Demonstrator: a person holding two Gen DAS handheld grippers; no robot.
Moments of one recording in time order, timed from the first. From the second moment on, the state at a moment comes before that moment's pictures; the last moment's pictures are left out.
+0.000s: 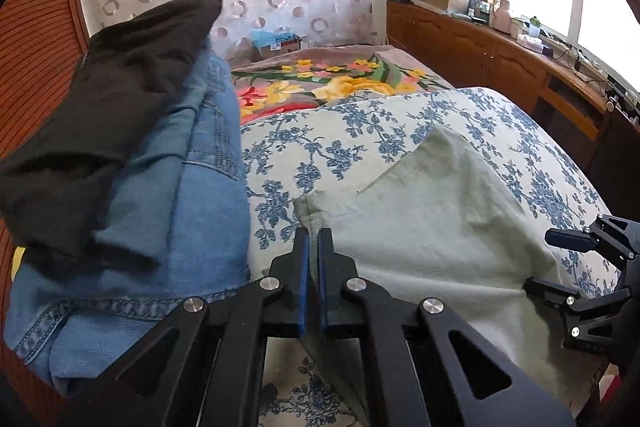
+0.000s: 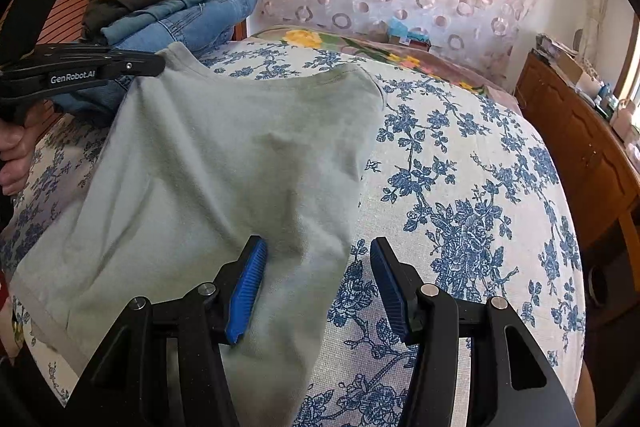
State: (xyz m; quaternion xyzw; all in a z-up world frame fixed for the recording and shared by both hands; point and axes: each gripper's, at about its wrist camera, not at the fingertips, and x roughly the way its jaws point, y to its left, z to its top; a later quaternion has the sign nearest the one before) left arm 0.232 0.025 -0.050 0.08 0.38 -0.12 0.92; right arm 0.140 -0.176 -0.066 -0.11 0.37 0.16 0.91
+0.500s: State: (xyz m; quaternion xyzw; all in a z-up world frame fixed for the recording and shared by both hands) left arm 0.199 0.028 -0.045 0.07 0.36 -0.14 0.92; right arm 0.140 -0.176 -0.066 -0.12 0.37 0.16 0.91
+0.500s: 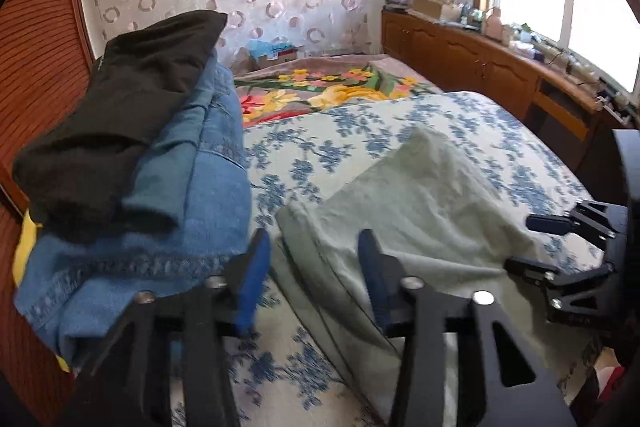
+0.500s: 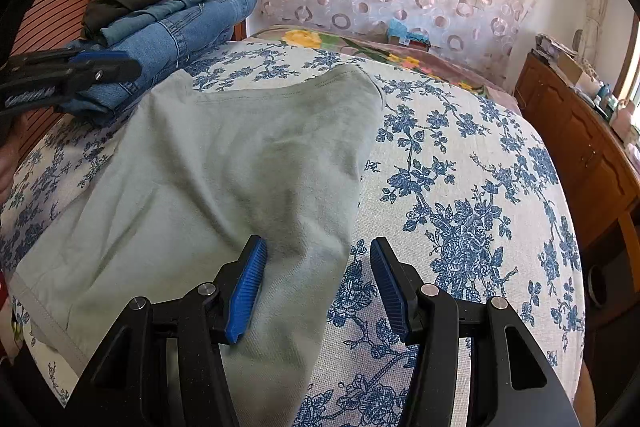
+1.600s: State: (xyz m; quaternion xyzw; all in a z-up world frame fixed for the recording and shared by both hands) left arm 0.102 0.013 -0.071 0.05 0.37 -0.18 0.91; right arm 0.046 -0.222 -0.028 -0.07 0.31 0.20 0.93
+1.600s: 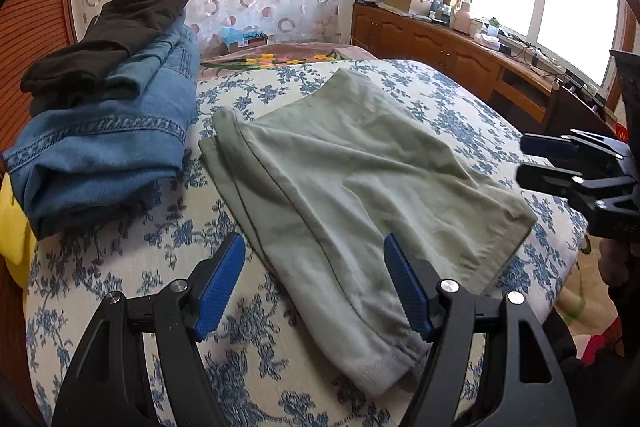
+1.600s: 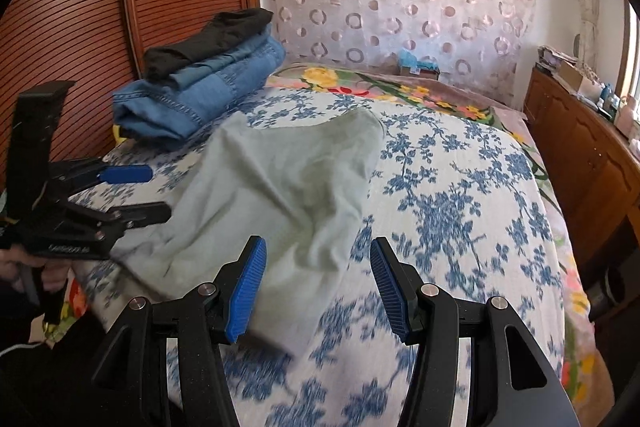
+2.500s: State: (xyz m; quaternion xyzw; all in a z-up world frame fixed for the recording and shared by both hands) left arm 0.053 0.028 -0.091 -0.01 0.40 -0.22 0.89; right arm 0.024 -0.196 -0.053 -0.13 0.33 0.20 0.91
